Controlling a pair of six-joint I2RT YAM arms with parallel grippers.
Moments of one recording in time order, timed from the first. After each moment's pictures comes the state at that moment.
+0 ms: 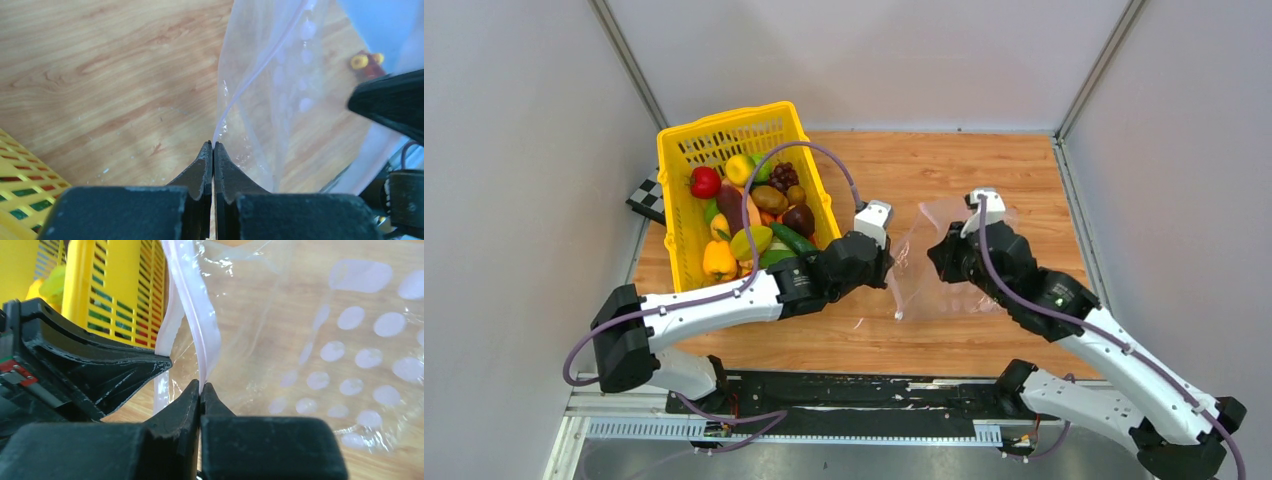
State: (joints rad) left arm -1.14 1.38 1.04 -0.13 -0.38 -0.50; right arm 0.82 0.82 0.93 -0.60 0.28 0.52
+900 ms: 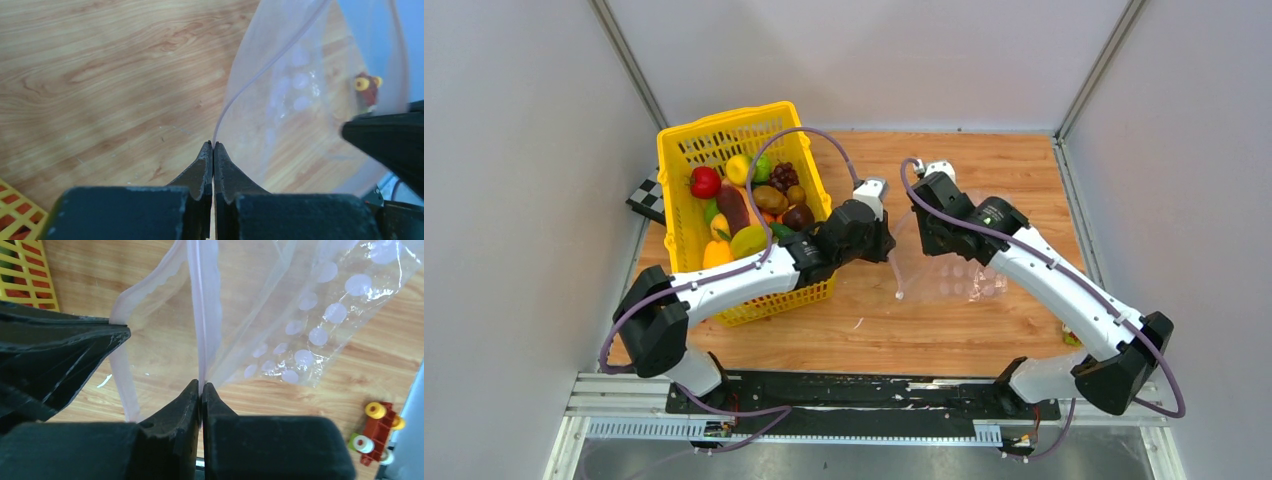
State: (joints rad) left arm -0.95 1.53 1.13 -0.08 -0.18 -0.54; right arm 0.76 1.35 1.47 -1.09 0.41 0.38
